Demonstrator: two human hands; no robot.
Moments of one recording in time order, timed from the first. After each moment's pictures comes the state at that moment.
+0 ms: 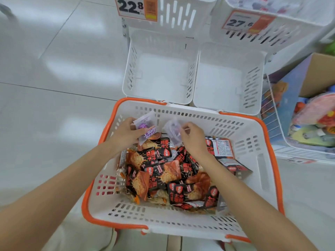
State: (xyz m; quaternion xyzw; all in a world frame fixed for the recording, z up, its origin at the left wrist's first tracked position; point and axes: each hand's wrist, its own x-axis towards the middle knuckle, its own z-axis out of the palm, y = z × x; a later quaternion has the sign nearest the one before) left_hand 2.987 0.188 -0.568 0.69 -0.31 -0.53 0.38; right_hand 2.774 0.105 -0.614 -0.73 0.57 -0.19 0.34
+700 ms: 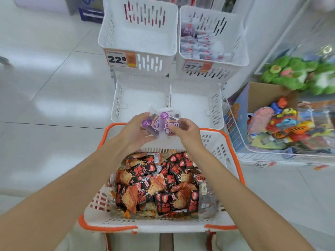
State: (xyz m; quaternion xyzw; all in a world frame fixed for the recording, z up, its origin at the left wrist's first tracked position) left_hand 2.926 0.167 -0.456 0.47 -0.20 -0.68 0.52; right_hand 2.755 0.132 -0.471 -0.53 0.54 -0.39 0.53
